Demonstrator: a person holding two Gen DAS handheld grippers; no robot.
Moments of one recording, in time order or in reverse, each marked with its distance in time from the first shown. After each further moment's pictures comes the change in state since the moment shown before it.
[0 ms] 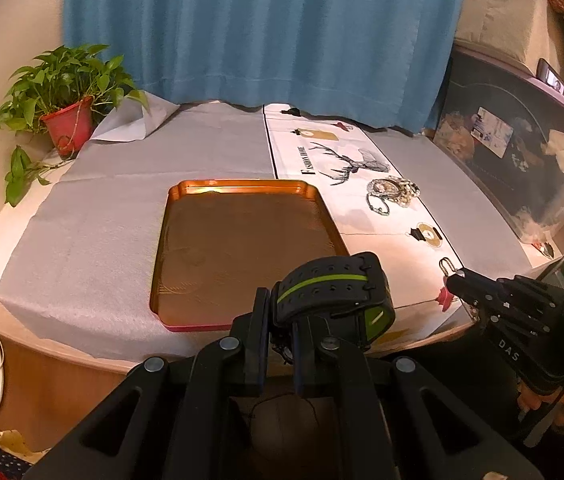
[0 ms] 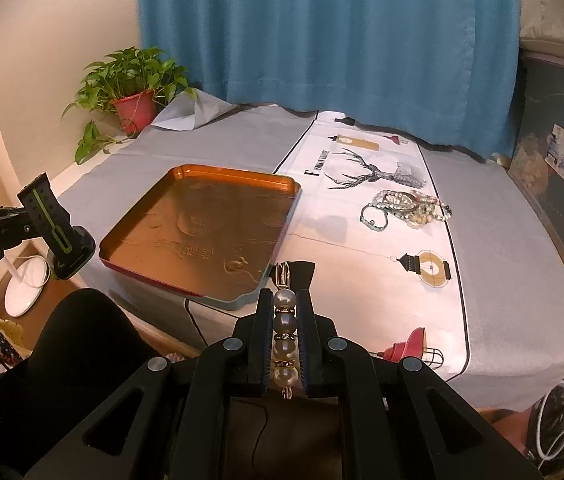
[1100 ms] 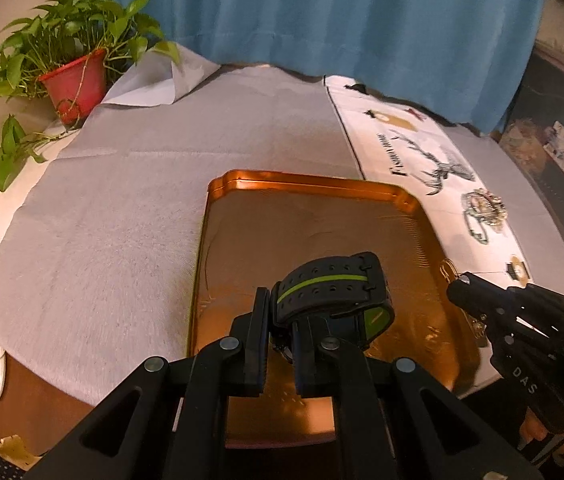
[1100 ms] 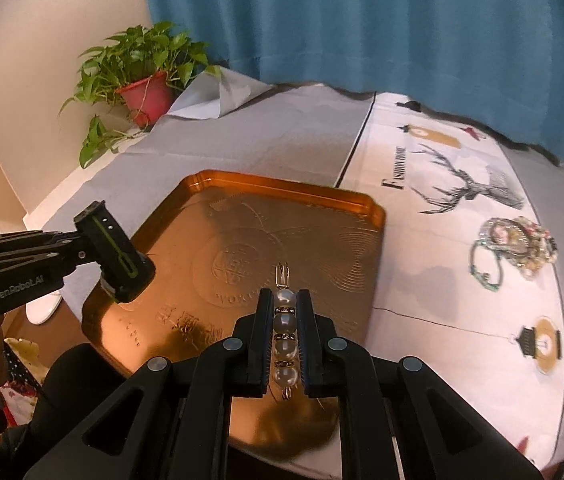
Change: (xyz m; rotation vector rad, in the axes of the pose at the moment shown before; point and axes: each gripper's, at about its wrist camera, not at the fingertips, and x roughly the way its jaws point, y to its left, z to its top) left arm 0.138 0.084 0.052 -0.086 0.105 0.090; right arm 0.165 0.043 0.075 -0.008 0.076 0.144
